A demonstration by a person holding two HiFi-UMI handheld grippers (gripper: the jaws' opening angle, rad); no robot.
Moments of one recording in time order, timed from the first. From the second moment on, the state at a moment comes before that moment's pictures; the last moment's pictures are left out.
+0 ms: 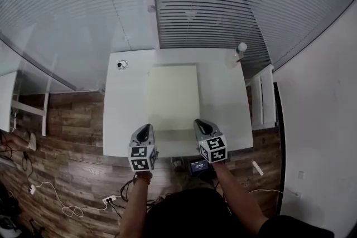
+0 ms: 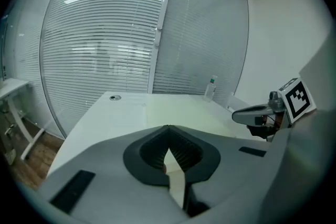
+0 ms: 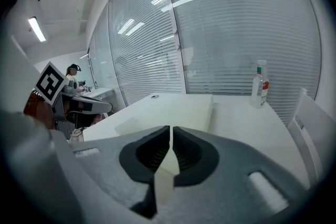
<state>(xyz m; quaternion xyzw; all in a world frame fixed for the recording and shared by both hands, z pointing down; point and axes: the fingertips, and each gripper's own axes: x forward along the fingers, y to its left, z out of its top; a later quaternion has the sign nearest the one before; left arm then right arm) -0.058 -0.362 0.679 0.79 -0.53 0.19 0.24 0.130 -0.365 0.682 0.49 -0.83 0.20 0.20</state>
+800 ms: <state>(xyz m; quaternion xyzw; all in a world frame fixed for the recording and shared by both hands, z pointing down) -0.037 -0.299 0.620 0.82 -0.52 0.15 0.17 0.102 -0.303 0.632 0.48 -0.85 0.14 0.17</state>
